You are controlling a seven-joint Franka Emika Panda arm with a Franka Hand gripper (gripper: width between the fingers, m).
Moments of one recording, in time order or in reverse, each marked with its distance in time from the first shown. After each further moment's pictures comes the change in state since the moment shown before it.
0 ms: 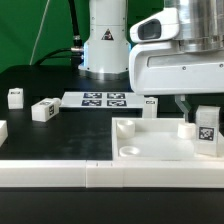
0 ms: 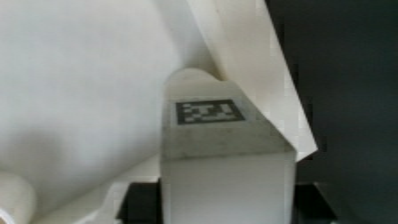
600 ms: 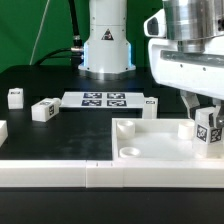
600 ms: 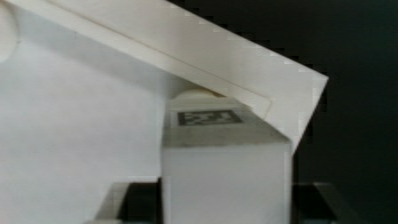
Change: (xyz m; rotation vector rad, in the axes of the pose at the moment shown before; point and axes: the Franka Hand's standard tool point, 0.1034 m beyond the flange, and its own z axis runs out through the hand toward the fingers) arm -0.003 0.001 0.001 0.005 -0.005 0.647
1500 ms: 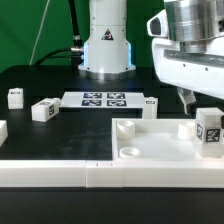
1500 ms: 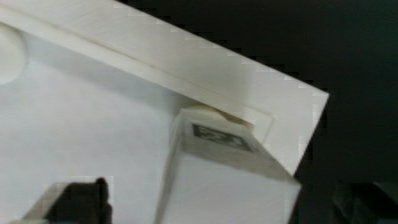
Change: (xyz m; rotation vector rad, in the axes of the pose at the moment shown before) arm -0.009 0.000 -0.002 -0.029 -0.030 -0.251
